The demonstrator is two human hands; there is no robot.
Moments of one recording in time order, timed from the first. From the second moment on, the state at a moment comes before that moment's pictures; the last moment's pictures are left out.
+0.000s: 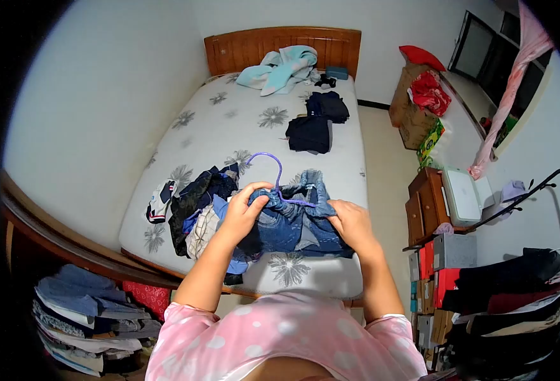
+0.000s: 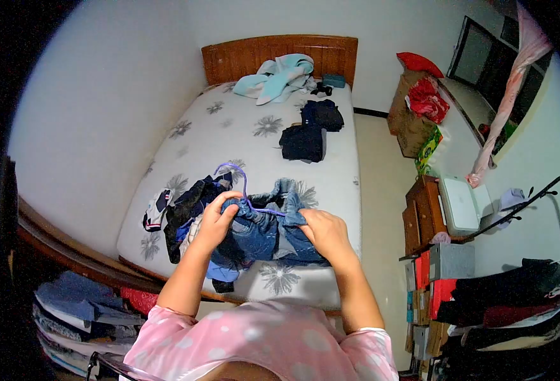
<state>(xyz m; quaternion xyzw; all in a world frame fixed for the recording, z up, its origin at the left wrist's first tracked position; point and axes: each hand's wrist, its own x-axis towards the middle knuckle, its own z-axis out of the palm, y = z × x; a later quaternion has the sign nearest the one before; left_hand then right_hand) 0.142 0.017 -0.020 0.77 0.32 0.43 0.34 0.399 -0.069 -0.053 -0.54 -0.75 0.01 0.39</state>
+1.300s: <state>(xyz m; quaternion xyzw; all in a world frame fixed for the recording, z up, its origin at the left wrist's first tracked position) 0.056 0.037 -0.119 0.63 0.37 0.50 0.45 0.389 -0.118 -0.114 -0.71 -0.53 0.05 0.47</state>
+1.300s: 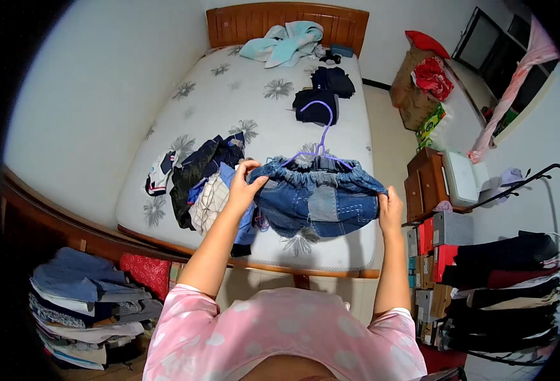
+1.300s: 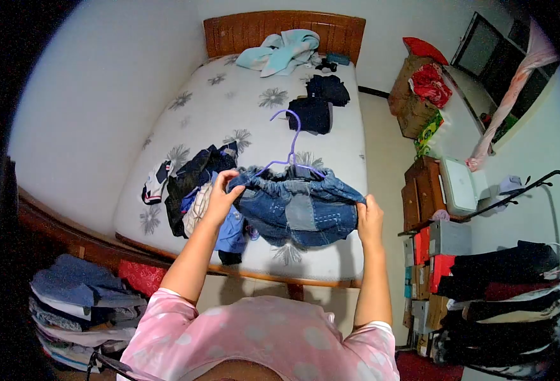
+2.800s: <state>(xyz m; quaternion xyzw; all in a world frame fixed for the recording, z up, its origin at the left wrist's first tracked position) 0.104 -0.063 -0.586 0.50 0.63 0.05 0.60 0.603 -0.021 -0.558 -0.91 -0.26 0.26 0.19</state>
